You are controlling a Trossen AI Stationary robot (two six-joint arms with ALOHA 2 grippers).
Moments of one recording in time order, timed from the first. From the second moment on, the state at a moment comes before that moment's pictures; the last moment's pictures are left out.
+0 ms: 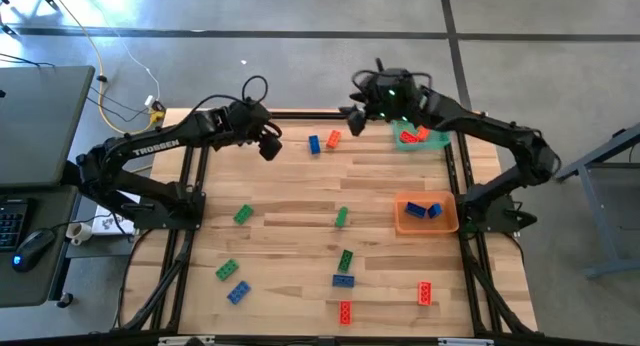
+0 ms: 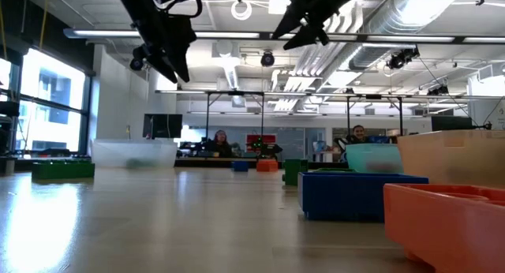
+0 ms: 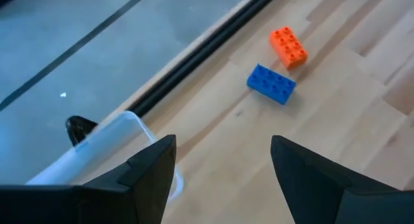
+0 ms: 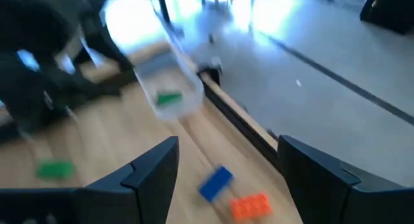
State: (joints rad) left arm 0.58 1.26 1.07 -0.70 -0.34 -0.17; right arm -0.46 1.48 1.41 -0.40 0.04 0.13
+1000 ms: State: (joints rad) left arm 0.64 1.26 1.07 -0.68 -0.27 -0.15; right arm -0.54 2.07 1.88 -0.92 0.10 -1.05
